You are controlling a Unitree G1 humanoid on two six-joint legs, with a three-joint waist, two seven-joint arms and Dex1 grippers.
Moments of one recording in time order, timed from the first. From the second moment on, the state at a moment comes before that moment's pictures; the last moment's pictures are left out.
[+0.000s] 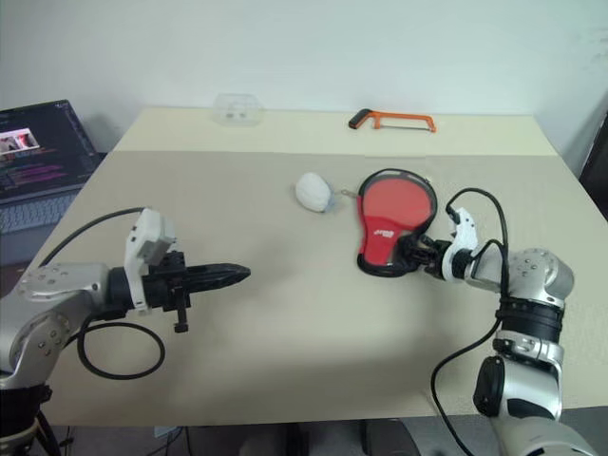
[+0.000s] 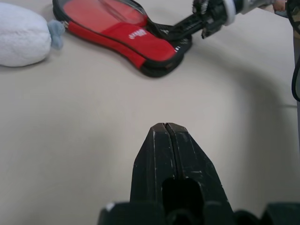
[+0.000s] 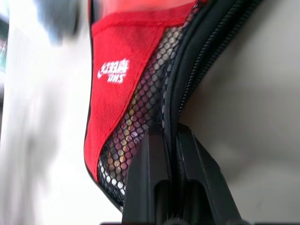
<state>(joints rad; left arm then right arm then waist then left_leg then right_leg) -0.24 0.90 0.19 -0.35 -0.70 0.76 -1.02 -0.68 -0.37 -0.43 0.16 0.77 1.53 0.22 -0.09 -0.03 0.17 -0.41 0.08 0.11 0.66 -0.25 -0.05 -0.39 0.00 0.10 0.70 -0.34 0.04</state>
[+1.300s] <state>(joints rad) -0.29 0.93 0.14 -0.28 -0.66 0.76 -1.10 -0.14 -0.62 -0.12 -0.46 1.47 1.53 0.17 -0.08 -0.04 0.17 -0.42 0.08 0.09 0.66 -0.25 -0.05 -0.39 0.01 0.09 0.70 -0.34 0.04</state>
